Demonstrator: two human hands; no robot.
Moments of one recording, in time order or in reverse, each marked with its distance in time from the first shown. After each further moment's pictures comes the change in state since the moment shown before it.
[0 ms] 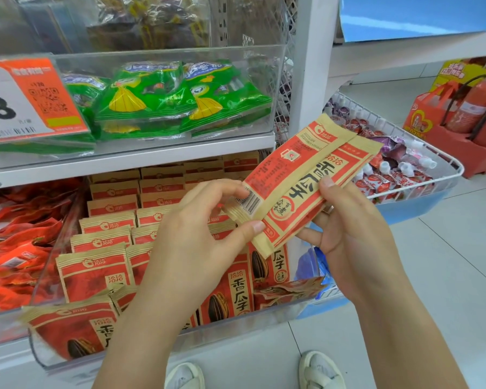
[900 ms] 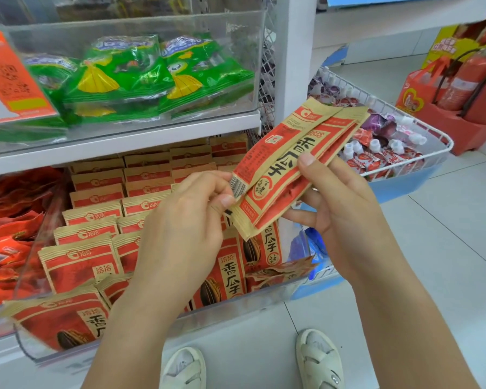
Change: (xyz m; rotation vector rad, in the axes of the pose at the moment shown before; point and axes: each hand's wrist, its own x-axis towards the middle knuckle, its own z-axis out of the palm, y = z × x) left_hand -0.001 -0.007 0.012 0.177 0.009 0.069; right_hand -0.003 -0.004 -0.001 -0.130 0.018 -0.011
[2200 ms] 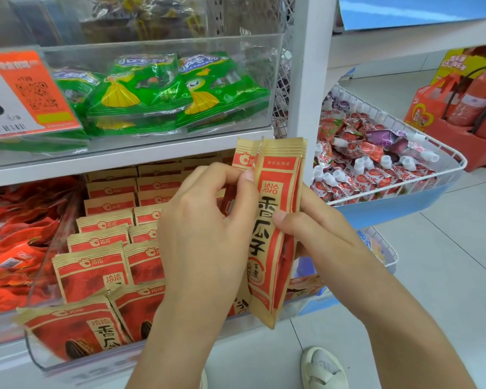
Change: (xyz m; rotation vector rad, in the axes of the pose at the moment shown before) left_hand 0.008 0.034 0.002 -0.112 0.331 -0.118; right_hand -0.009 -0.002 0.018 -0.337 -0.339 -0.017
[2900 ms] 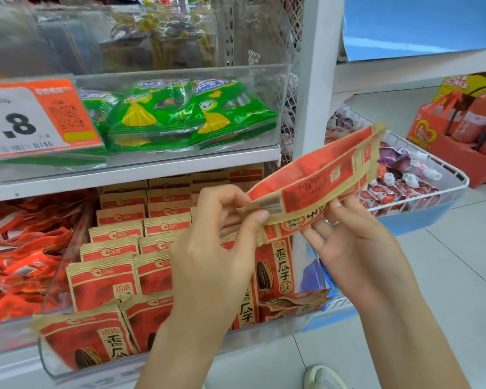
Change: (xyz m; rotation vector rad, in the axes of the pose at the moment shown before) left_hand -0.010 -0.010 -0.002 -0.226 0.043 0.138; right_hand 0.014 0.021 -0.027 0.796 0.249 0.016
